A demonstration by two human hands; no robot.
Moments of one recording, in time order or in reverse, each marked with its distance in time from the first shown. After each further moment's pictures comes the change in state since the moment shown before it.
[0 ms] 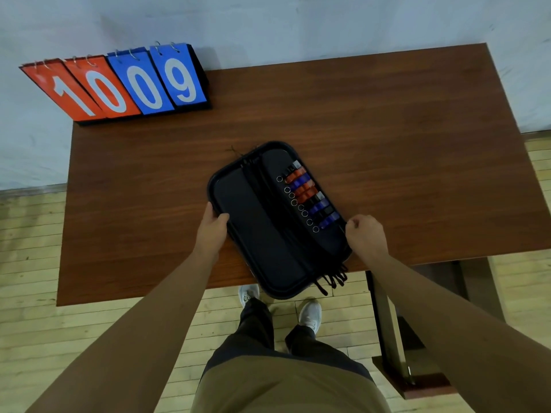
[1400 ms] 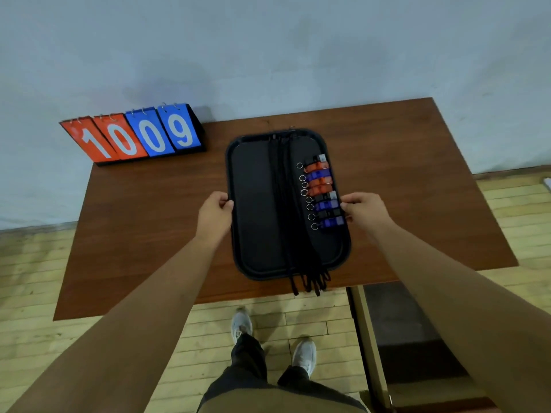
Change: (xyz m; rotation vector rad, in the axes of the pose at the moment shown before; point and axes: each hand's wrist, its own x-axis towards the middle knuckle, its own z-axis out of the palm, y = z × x) left_hand -0.080 0.094 0.070 0.496 0.181 0.471; right_hand -0.006 -0.036 -0.138 0.551 -0.061 -0.034
